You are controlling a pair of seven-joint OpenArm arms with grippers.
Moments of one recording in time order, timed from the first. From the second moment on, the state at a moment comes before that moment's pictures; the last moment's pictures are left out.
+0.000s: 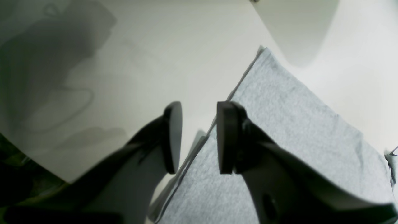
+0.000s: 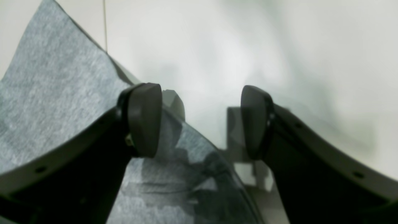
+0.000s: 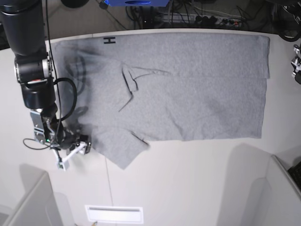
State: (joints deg) left arm 26.3 -18.6 -58.2 108.7 -51.2 -1.0 57.2; right arm 39.0 17.1 -17.7 25.0 33.8 15.9 -28.0
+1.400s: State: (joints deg) left arm 12.6 -25.5 -43.8 89.0 -43.1 -0.8 56.7; right arm 32.1 17.5 -17.2 33.1 36.1 16.3 -30.1
